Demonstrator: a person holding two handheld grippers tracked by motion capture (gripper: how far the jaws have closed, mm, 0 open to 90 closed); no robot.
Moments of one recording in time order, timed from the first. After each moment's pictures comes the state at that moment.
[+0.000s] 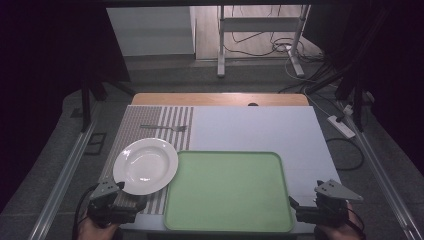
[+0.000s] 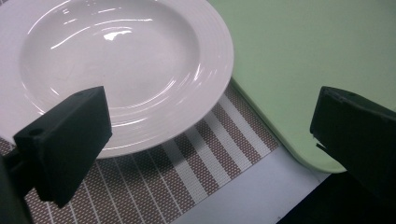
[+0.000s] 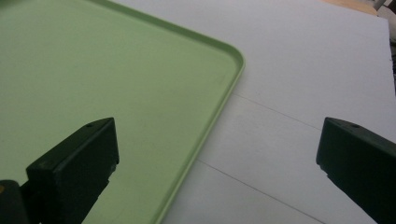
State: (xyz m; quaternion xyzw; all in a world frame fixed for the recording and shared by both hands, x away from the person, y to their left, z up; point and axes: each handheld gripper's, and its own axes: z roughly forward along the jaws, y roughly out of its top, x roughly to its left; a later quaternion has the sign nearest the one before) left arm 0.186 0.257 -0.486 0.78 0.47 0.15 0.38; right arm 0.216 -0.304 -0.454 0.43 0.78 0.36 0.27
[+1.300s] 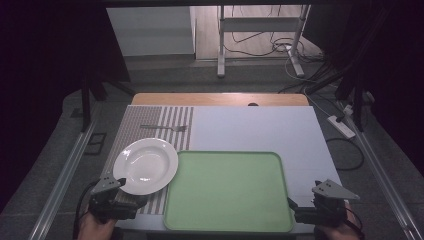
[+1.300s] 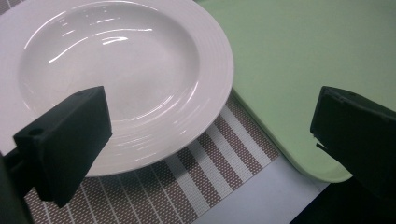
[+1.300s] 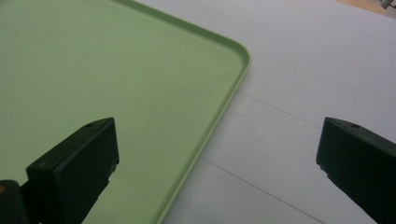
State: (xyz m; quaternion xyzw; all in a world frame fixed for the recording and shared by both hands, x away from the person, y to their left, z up) left arm 0.197 0.258 -0.482 0.78 0.46 0.14 0.39; right arm 0.217 -0.302 -0.455 0.42 0.79 0.35 0.27
